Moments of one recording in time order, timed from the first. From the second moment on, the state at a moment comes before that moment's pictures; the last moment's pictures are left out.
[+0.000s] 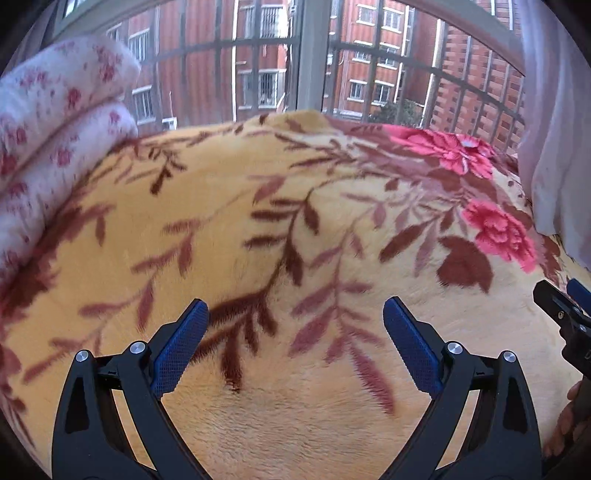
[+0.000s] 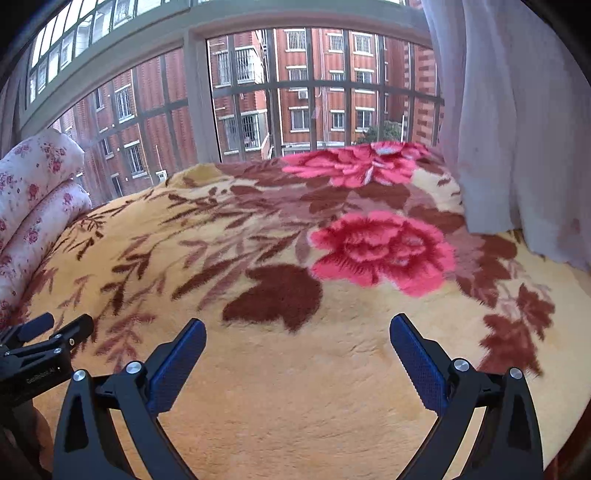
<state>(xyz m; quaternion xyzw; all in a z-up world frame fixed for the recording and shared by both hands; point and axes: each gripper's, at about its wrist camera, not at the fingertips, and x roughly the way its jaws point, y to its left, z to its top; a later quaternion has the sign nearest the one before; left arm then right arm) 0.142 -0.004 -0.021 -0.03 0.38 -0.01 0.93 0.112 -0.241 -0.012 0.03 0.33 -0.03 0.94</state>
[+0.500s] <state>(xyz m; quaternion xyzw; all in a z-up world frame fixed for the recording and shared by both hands) 0.145 -0.014 -0.035 -0.01 0.39 -0.02 0.92 0.112 -0.221 -0.036 -0.01 0.34 -0.02 0.94</state>
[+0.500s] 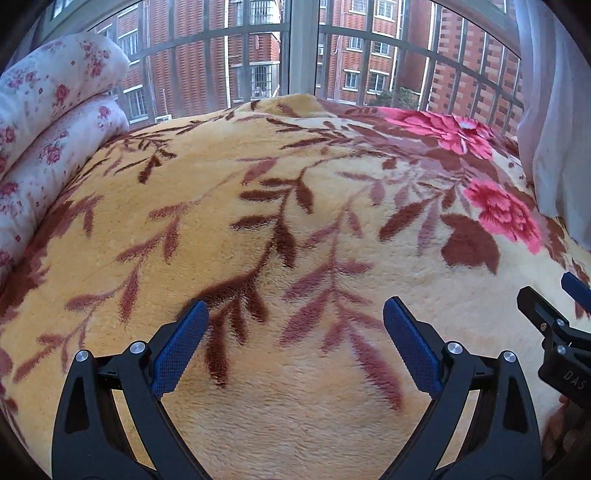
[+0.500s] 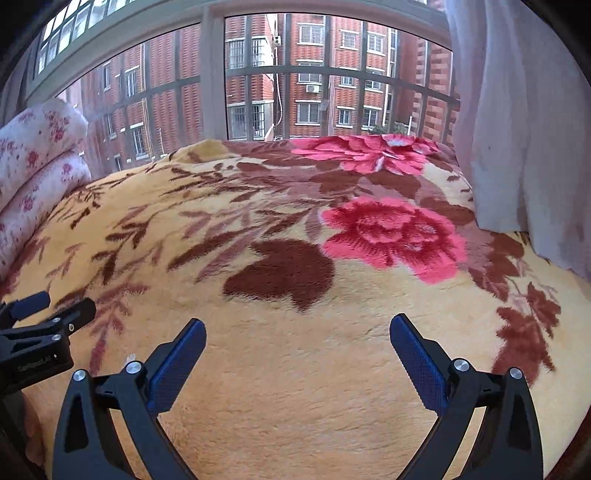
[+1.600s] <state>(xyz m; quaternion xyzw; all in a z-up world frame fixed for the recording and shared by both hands) 0.141 -0.007 -0.034 -0.02 0.36 -0.02 0.93 0.122 -0.236 -0.052 0.02 0.38 -0.03 0.92</state>
